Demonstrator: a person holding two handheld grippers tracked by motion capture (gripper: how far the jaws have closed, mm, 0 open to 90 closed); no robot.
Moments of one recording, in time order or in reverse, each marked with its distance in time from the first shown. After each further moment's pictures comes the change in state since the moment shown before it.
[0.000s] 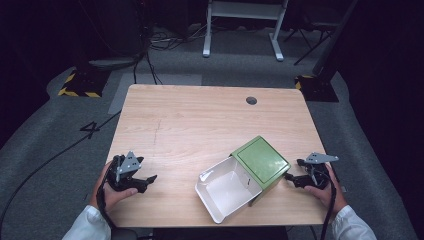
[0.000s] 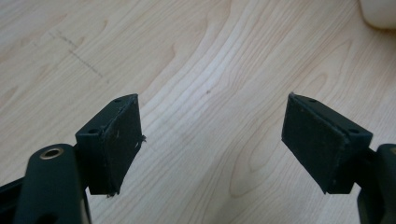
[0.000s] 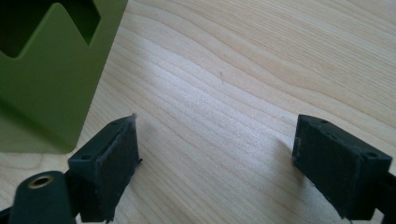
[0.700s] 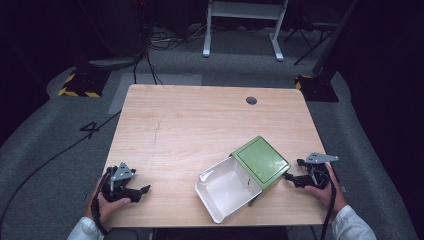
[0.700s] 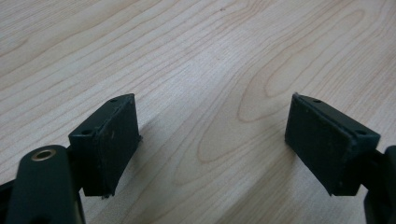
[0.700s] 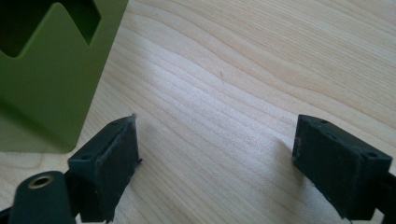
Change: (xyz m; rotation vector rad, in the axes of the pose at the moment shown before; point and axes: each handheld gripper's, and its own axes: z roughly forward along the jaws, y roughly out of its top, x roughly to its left) left arm 0.001 -0.044 0.009 0.063 -0.003 -0.143; right arm 0.000 0.000 0.000 0.000 0.002 -0.002
